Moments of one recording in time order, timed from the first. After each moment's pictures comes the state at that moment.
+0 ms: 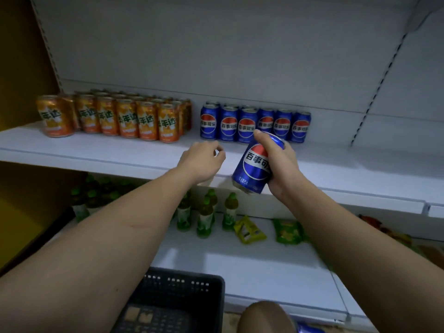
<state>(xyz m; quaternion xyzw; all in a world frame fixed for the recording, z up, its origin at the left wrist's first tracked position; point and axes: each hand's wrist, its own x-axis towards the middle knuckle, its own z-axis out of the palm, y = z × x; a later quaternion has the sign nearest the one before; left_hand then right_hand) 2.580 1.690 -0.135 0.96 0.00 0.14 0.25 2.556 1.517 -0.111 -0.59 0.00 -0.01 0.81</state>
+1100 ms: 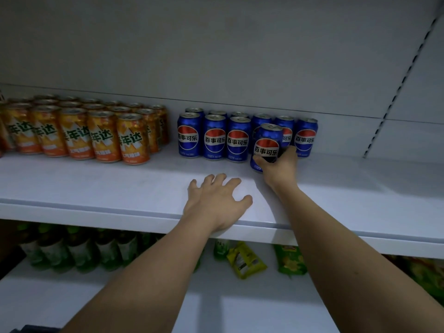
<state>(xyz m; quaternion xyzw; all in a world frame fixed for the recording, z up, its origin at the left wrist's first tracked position) 2.663 1.636 -0.182 0.99 -0.04 0.02 0.12 2.771 1.489 -0.180 -0.82 0.03 -0.23 0.53</state>
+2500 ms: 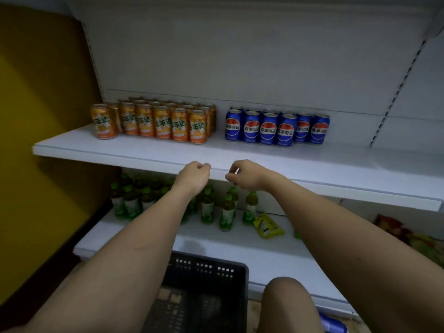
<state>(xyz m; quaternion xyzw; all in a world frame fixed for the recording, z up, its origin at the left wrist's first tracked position) 2.490 1.750 -0.145 0.87 0.19 0.07 0.44 2.543 1.596 -0.122 -0.94 -0.22 0.12 0.25</state>
